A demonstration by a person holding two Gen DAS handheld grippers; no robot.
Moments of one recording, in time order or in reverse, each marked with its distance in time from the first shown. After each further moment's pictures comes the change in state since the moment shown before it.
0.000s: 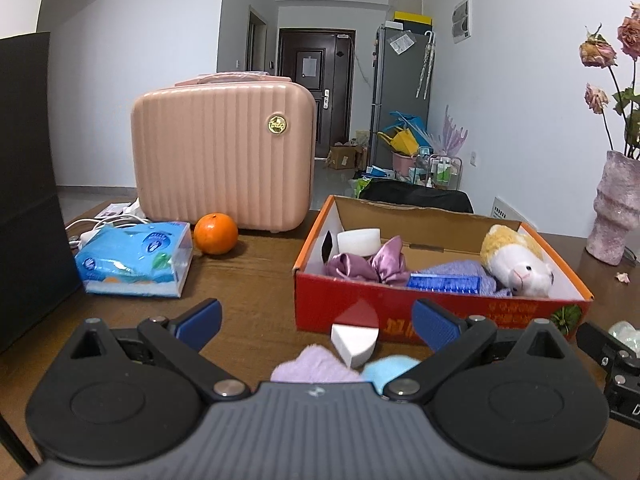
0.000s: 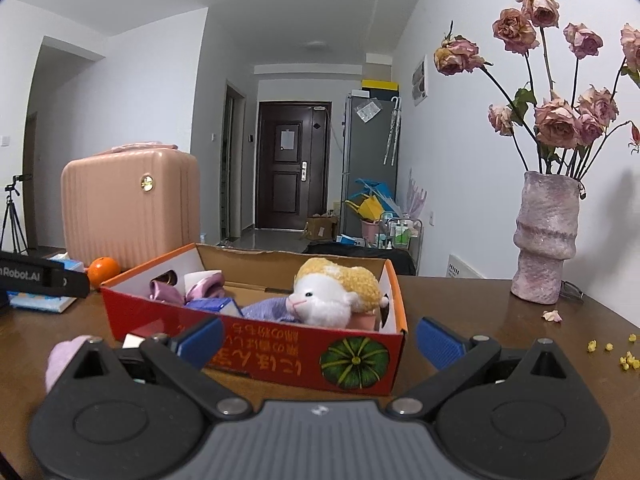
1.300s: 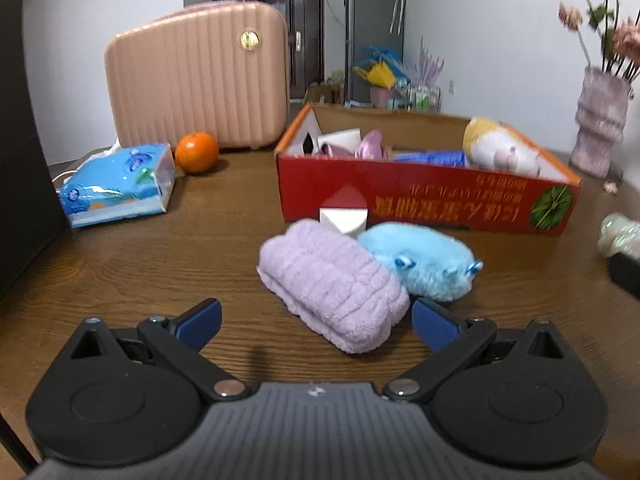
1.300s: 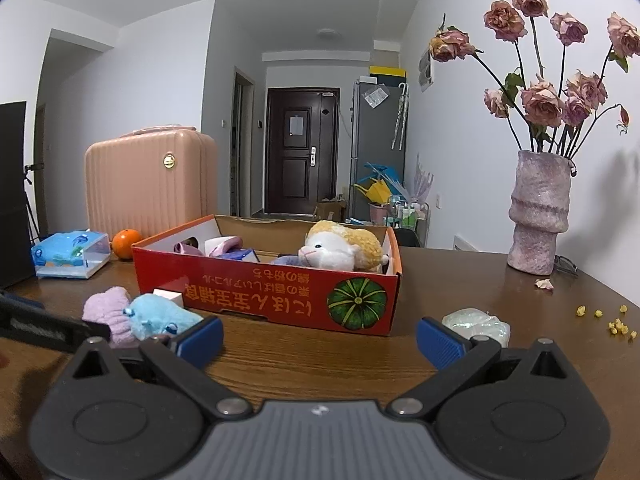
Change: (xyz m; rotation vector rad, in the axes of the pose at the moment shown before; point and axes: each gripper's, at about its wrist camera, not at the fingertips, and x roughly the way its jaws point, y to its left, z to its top) left arm 0.008 -0.004 -0.055 0.106 0.200 -0.042; right arm -0.047 -0.003 -0.027 0.002 0.047 0.026
